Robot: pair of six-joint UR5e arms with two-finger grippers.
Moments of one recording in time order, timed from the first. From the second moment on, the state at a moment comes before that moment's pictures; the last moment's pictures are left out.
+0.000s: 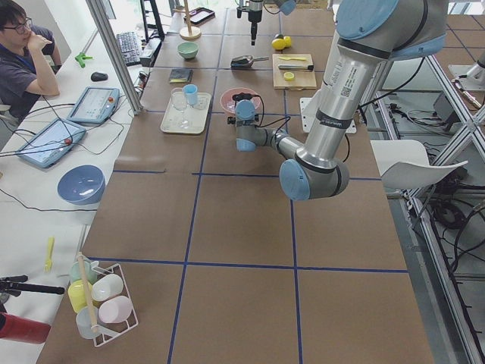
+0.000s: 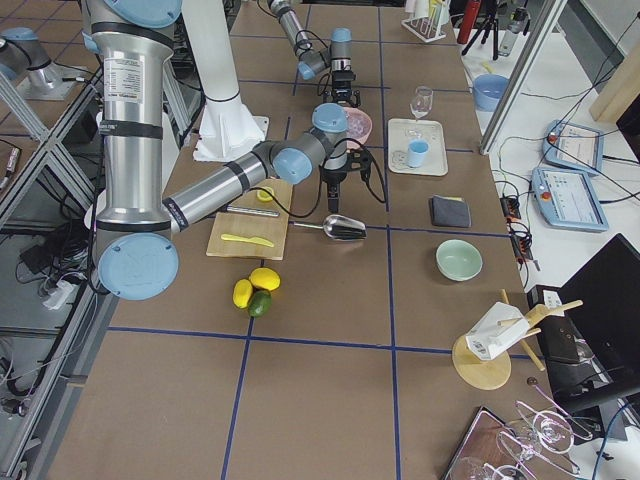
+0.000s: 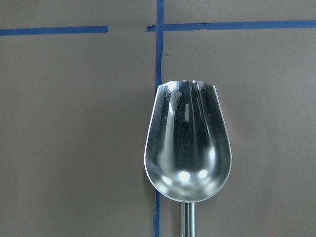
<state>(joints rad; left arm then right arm) -0.55 -2.04 -1.40 -2.73 -2.03 -0.04 0.80 -1.69 2.14 -1.32 2.08 1.00</state>
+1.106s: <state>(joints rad) -0.55 -2.04 -1.40 -2.73 -2.03 -0.04 0.58 -1.75 2.01 -1.13 1.92 1.17</state>
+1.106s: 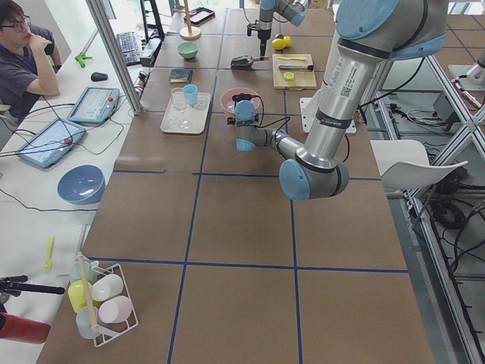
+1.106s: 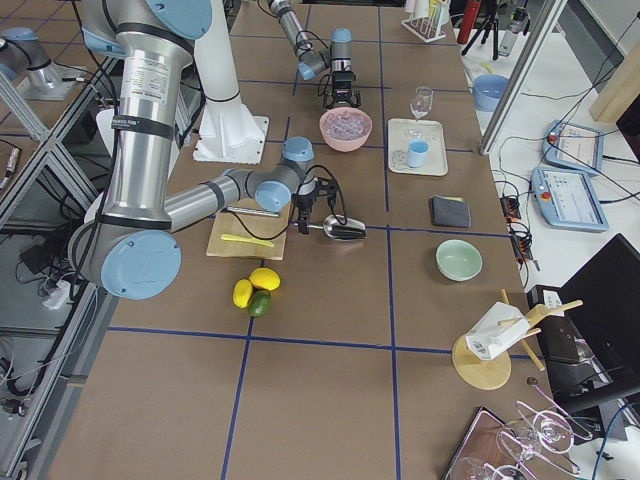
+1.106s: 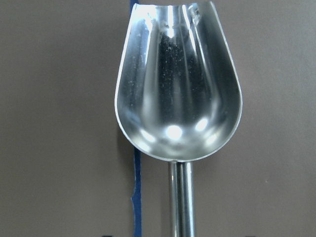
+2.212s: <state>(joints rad) -0.55 -2.04 -1.40 -2.73 -2.03 -0.04 0.55 -1.76 2.08 -1.19 1.93 1.14</state>
